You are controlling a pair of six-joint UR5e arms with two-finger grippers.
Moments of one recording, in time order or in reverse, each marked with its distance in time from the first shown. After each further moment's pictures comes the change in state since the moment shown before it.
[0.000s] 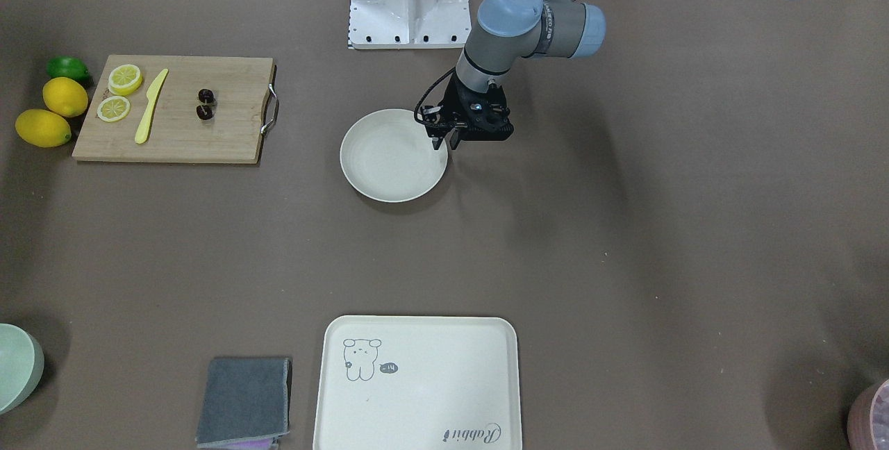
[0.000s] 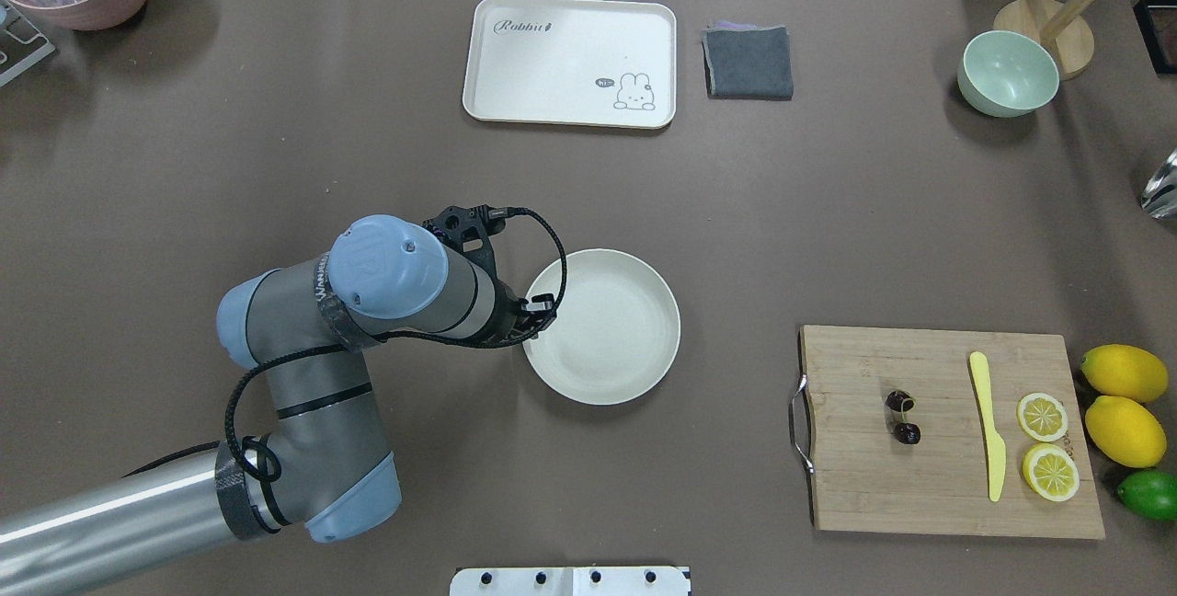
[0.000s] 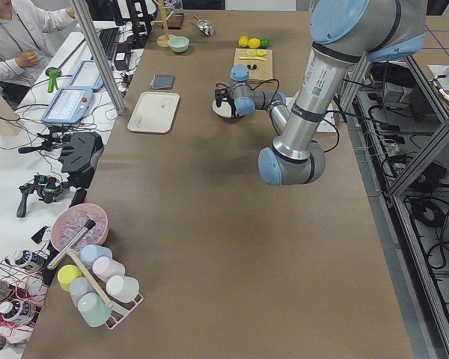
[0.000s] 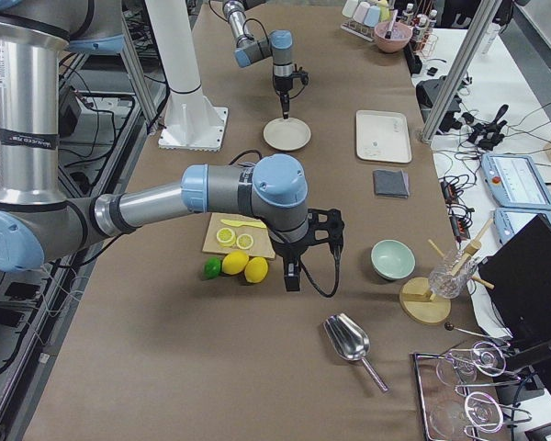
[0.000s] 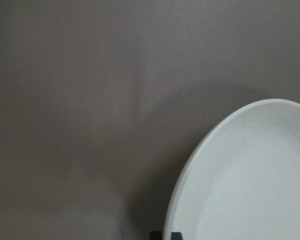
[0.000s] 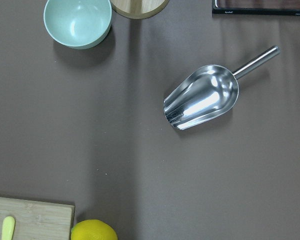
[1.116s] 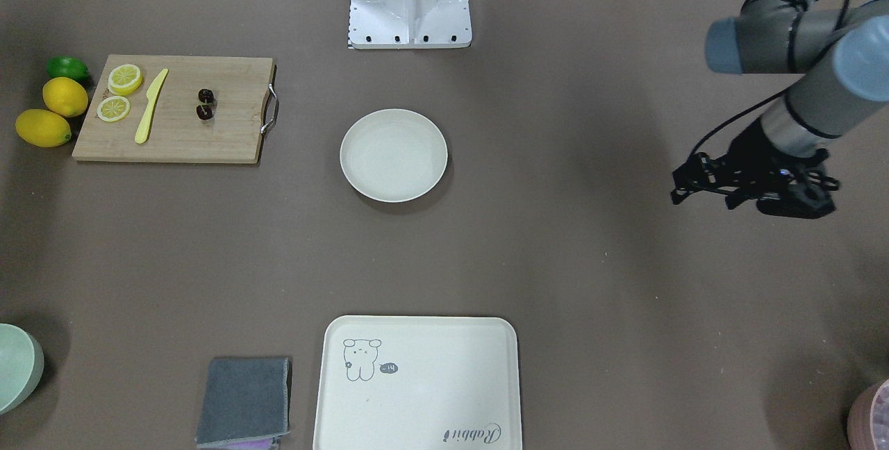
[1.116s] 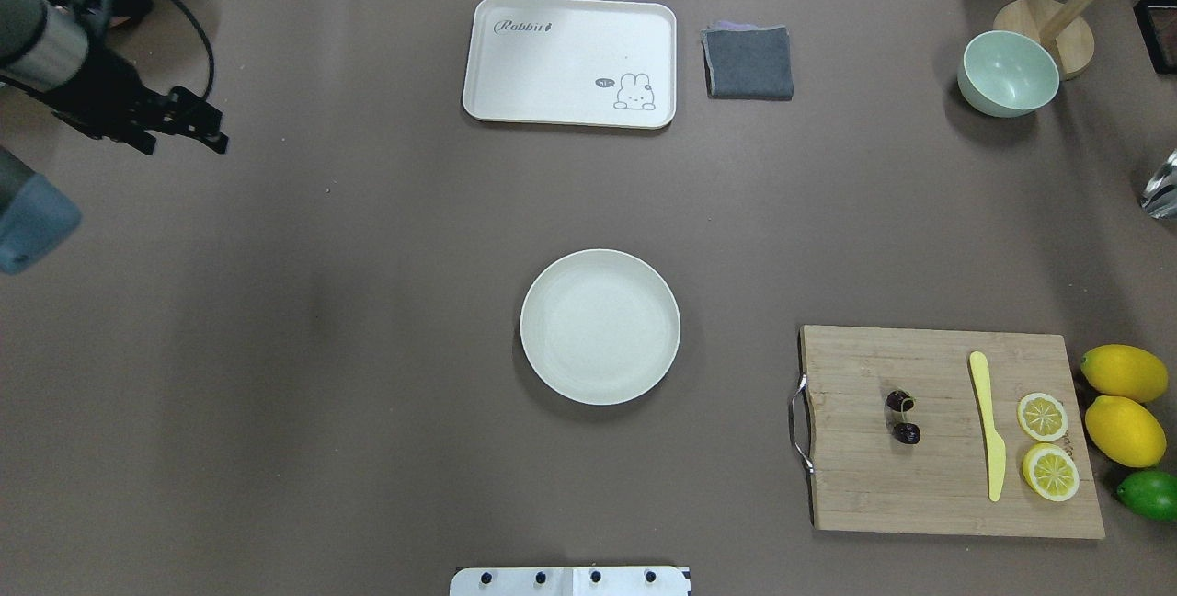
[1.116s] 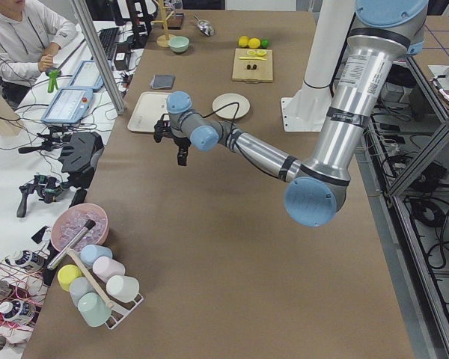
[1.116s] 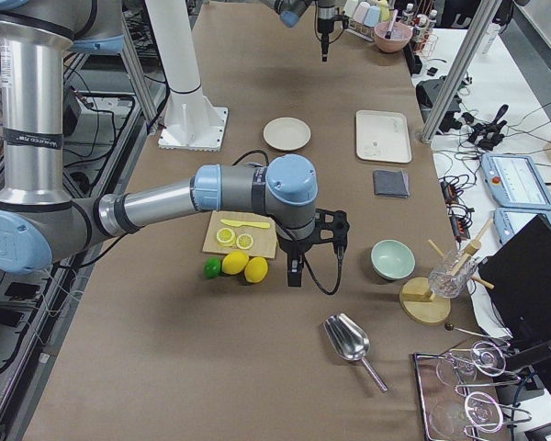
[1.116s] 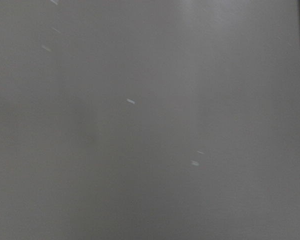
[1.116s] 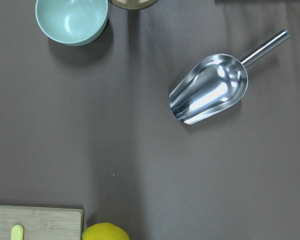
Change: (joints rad) left arm -0.693 0.298 -0.041 0.211 -0.468 0.889; right arm -0.060 0.014 -0.013 0.001 -0.003 0.109
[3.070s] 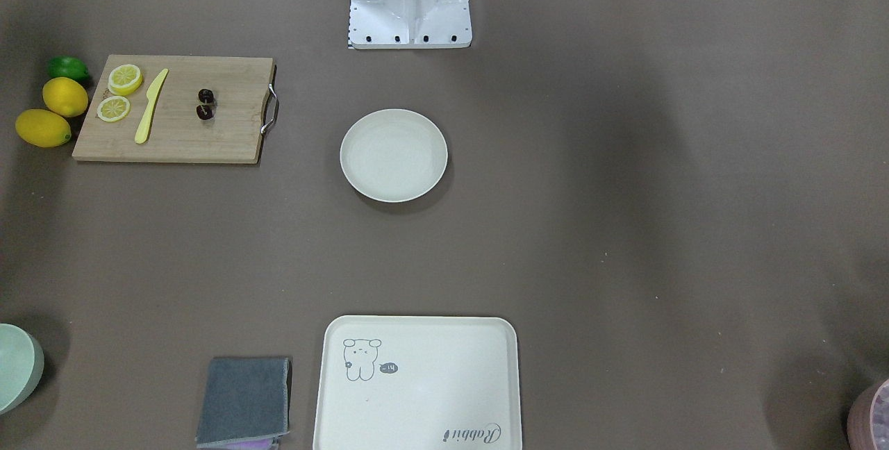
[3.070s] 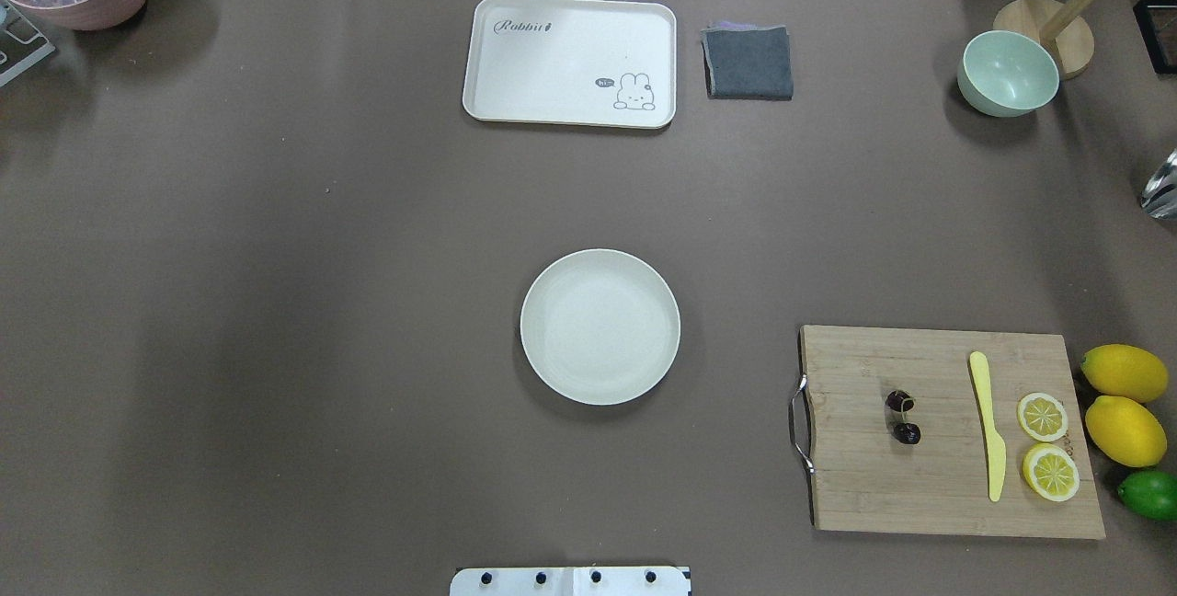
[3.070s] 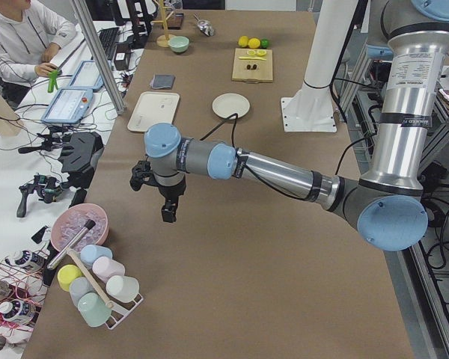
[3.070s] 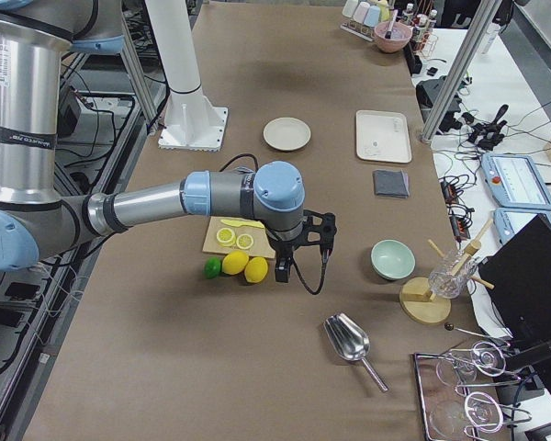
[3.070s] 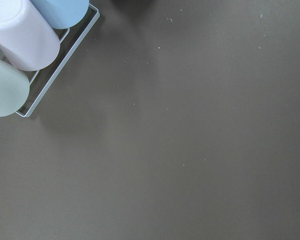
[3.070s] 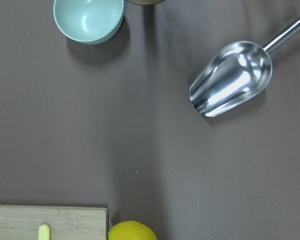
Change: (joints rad) left arm -0.370 0.180 -0.071 0.298 -0.063 0.567; right arm -0.021 -0.047 0.040 0.087 0.058 0.102
